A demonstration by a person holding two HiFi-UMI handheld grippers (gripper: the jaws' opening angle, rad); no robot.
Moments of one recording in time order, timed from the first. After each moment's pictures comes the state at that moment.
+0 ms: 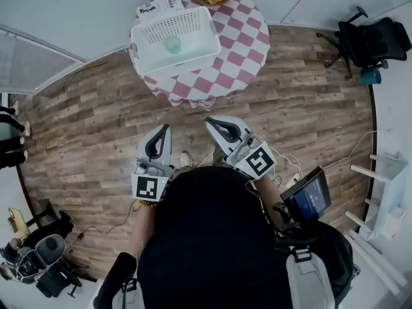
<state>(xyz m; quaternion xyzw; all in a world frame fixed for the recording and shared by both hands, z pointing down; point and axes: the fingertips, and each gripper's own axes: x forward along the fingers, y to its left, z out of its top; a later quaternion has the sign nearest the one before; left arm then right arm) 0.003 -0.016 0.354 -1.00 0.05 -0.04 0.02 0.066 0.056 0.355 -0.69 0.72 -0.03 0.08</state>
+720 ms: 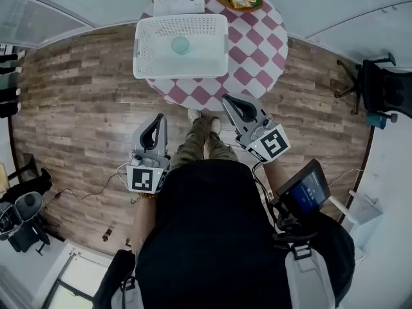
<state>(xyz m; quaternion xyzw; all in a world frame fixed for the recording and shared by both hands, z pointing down) 0.110 -0.079 0.373 -0.98 0.18 -0.05 -0.03 0.250 -0.013 0.377 -0.62 0.78 -0.06 0.05</state>
